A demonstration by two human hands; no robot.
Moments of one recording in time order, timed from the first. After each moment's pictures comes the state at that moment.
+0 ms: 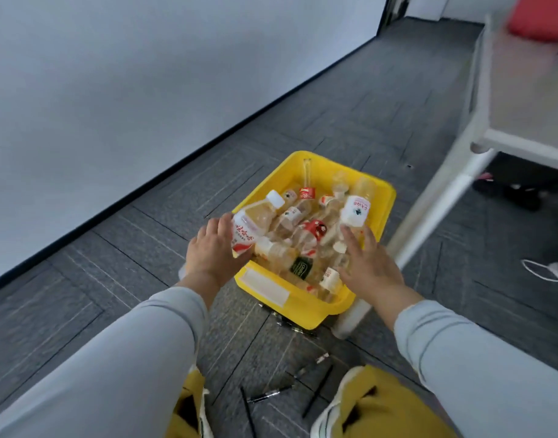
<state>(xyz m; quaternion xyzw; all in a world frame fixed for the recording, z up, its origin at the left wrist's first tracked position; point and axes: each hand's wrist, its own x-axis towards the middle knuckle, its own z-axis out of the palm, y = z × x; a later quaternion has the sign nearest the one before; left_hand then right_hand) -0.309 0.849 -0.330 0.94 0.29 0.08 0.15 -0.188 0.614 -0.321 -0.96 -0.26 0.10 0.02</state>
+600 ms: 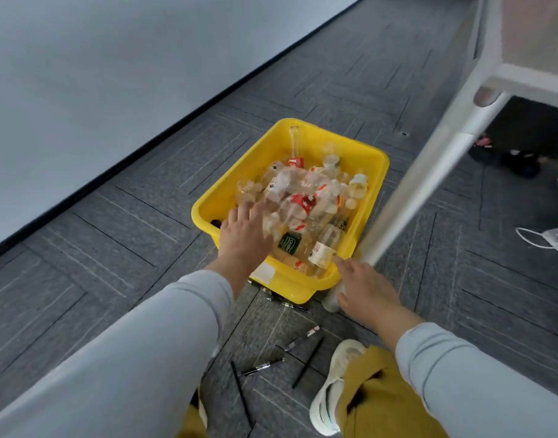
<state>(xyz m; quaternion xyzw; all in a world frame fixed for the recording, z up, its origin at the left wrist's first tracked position) -0.253 0.786 -0.364 0.96 0.23 0.03 0.14 -0.204 0.567 -0.386 -0.93 -0.32 0.18 -0.03</state>
